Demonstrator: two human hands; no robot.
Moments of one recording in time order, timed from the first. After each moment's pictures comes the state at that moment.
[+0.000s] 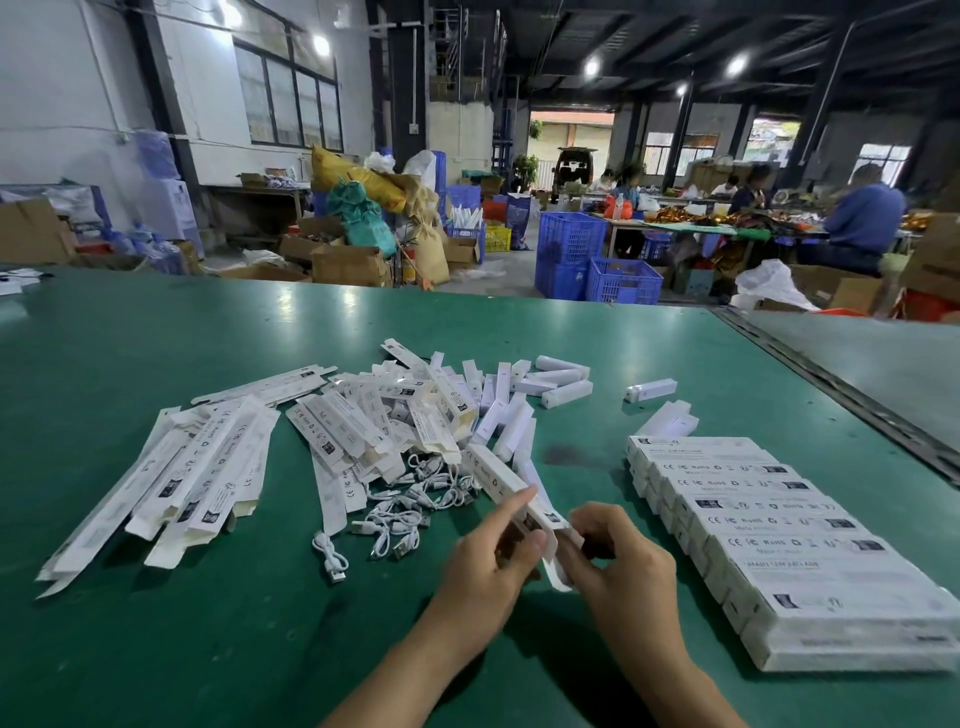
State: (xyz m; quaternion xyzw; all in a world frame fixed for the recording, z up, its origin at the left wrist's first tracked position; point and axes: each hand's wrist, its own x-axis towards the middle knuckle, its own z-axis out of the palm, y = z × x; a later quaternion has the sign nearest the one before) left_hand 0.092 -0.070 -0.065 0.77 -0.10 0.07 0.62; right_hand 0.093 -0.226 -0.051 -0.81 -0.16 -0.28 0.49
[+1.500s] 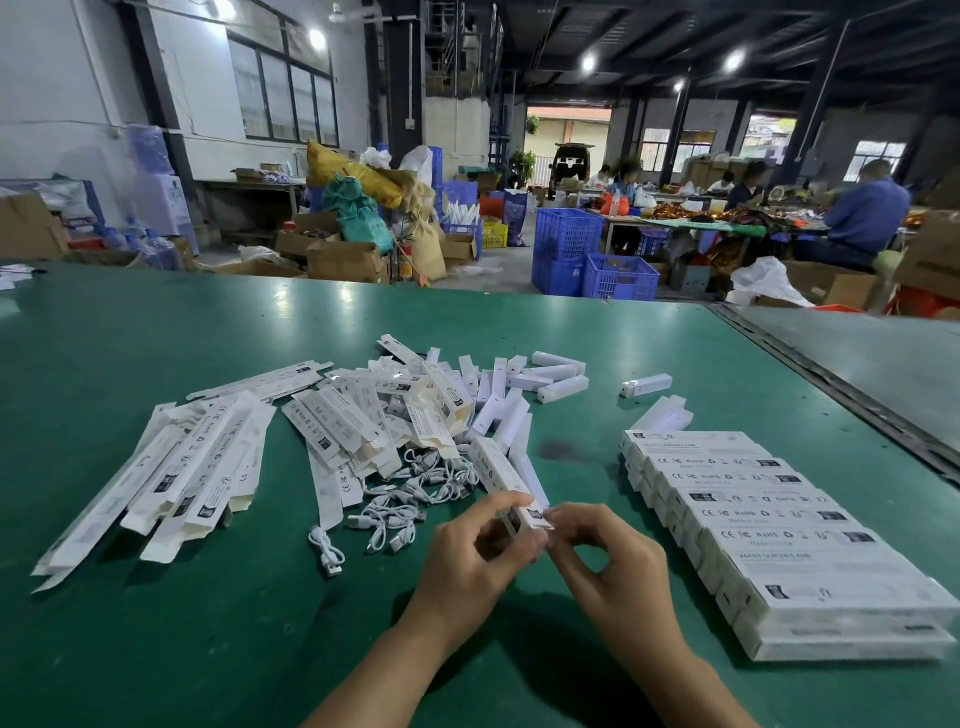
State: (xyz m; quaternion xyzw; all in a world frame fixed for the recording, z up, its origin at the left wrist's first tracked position) left_hand 0.085 -0.063 -0.055 0.77 -0.13 0.13 0.61; right_hand 0.092 -0.229 -0.047 -0.78 -0.25 -0.31 0.48
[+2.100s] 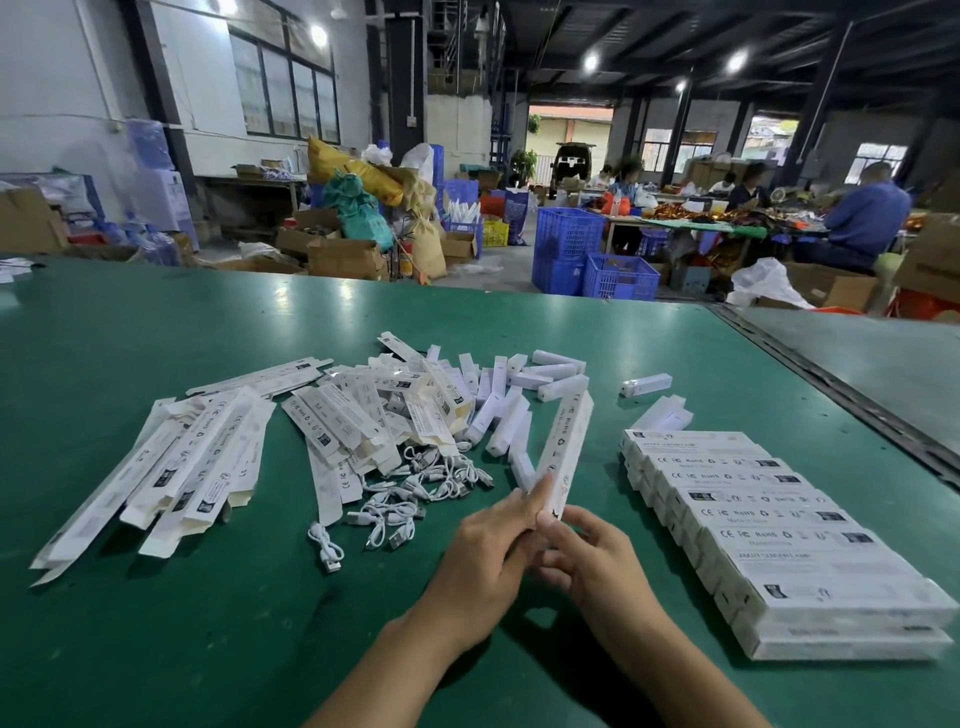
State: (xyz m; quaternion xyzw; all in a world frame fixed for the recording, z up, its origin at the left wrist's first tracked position) left_hand 0.091 -0.070 -0.054 0.85 -0.22 0.18 0.44; right_hand 0.098 -0.217 -0.043 -0.57 -0.05 0.11 0.81
